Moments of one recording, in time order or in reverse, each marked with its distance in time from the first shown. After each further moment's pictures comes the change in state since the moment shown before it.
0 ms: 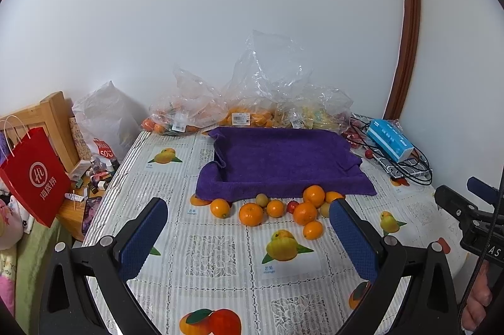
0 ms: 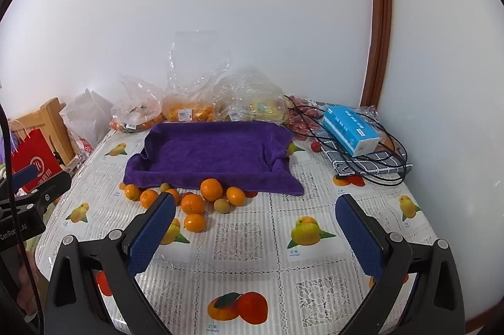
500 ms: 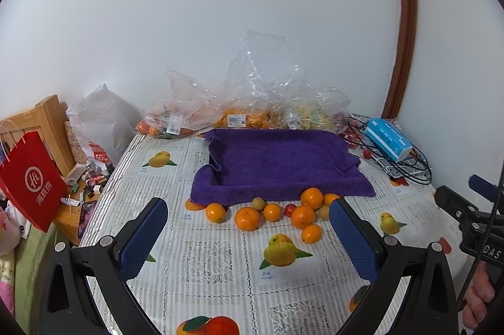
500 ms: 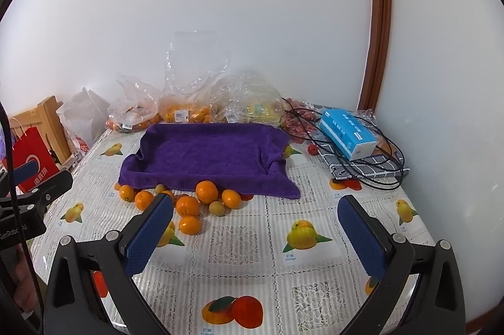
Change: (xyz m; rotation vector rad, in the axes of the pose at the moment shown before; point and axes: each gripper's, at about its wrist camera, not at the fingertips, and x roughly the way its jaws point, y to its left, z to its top) left arm 0.012 -0.001 0.002 0.003 -0.004 -0.006; right arm 0.003 0.004 0.000 -0.013 -0.010 -0.023
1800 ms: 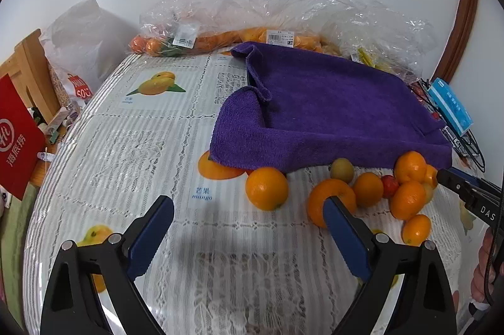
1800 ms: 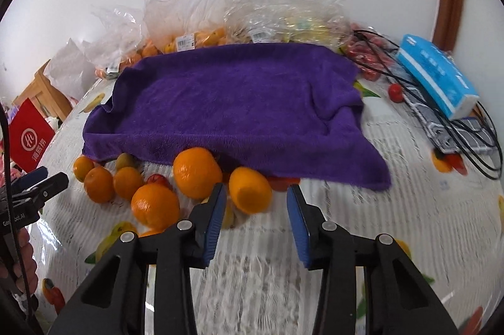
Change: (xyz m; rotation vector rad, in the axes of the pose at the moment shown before) left arm 0.177 0.067 -0.042 -0.078 0.270 0.030; right arm 0.221 0.020 -0.027 -0.018 0.280 0.192
